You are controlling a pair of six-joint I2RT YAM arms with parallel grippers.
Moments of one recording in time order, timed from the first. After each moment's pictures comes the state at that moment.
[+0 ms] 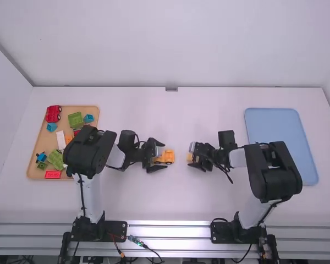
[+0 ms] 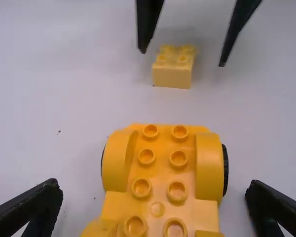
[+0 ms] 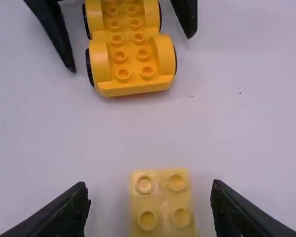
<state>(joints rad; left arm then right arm) -0.20 2.10 0.63 0.70 0.98 0.84 0.15 1.83 0.61 0.11 -0.82 -1.10</state>
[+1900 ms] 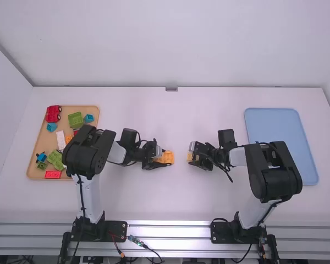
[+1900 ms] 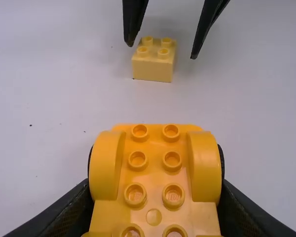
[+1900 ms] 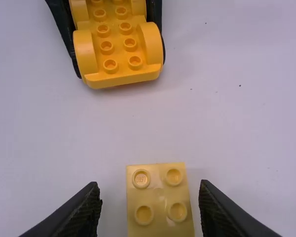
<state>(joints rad) -0.20 2.08 0.72 0.42 1.01 0.95 0.15 1.83 0.63 0.06 -0.79 -1.11</state>
